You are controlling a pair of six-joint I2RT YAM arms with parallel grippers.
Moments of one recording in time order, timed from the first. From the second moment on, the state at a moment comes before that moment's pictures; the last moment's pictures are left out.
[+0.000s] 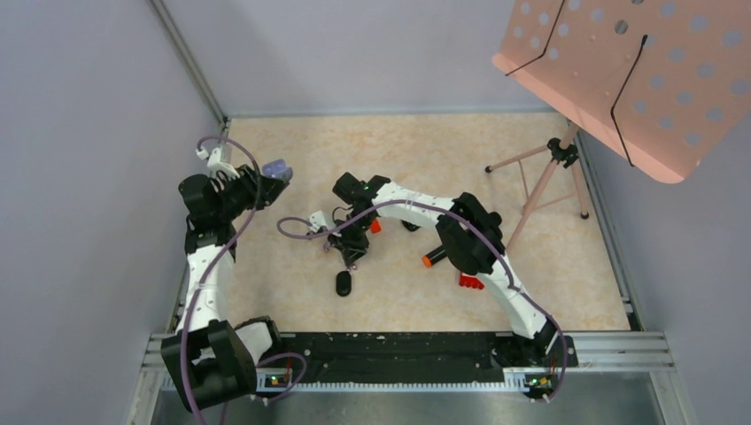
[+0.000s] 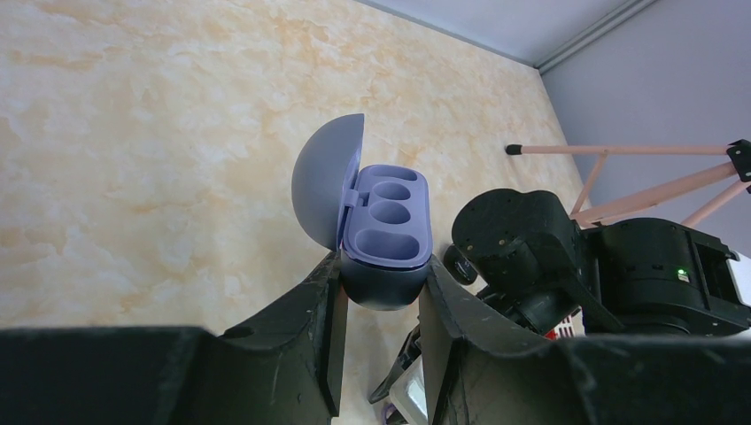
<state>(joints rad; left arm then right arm) 0.31 1.06 0.72 0.08 0.80 -0.48 0.91 2.37 1.95 -0.88 -0.74 -0.83</state>
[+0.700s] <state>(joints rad) 0.31 1.06 0.72 0.08 0.81 -0.50 0.92 2.35 1.95 -0.88 -0.60 -0.74</state>
